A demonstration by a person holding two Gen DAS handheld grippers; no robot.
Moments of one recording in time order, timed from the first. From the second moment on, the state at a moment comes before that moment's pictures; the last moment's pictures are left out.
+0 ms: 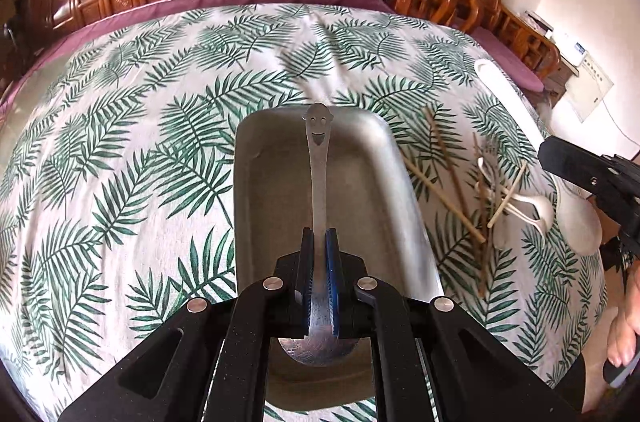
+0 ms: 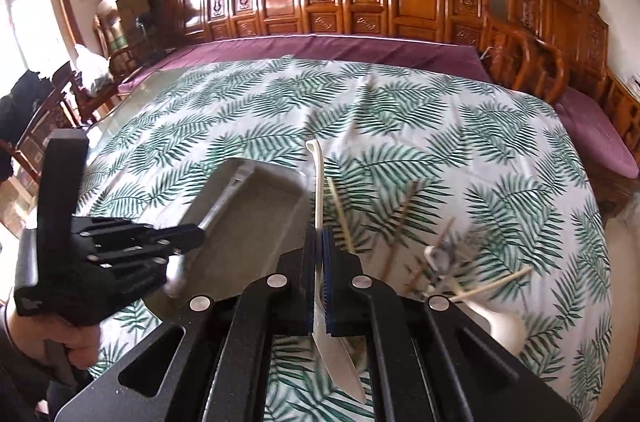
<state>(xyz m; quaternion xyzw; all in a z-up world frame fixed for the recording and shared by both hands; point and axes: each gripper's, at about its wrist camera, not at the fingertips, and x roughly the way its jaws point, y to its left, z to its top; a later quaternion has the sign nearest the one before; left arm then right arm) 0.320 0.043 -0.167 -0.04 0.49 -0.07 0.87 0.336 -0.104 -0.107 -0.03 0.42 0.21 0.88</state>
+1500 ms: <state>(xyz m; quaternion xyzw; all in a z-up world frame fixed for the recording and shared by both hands) 0.277 0.081 -0.115 -0.03 0.43 -0.07 0.90 0.314 -0.111 -0.118 -0.03 0.40 0.23 0.89</state>
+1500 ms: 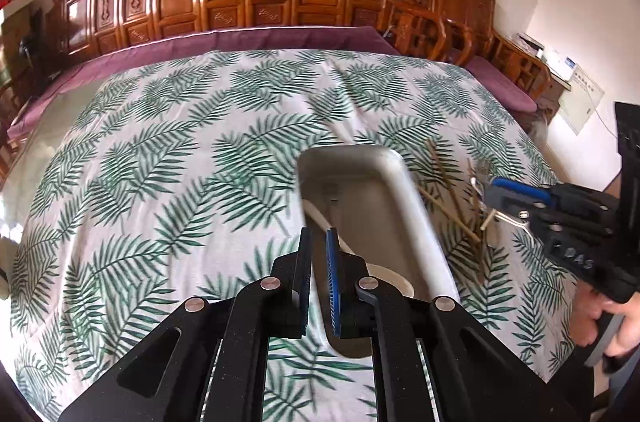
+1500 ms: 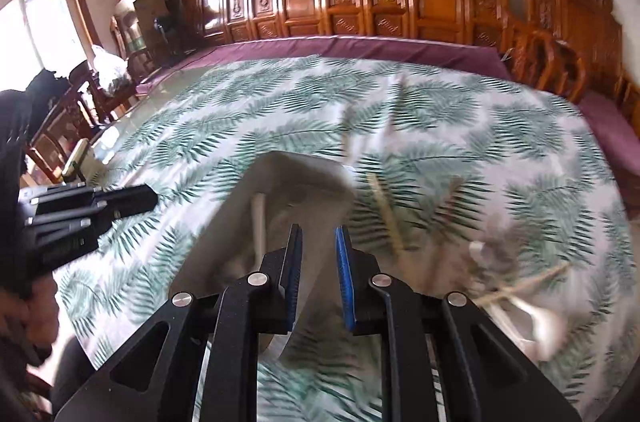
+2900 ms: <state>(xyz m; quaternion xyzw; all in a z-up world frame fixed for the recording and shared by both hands) 0.387 -0.101 -0.212 0.01 0.53 -0.05 0.85 0.301 -0.272 -0.178 0.00 0.44 0.16 0.89</state>
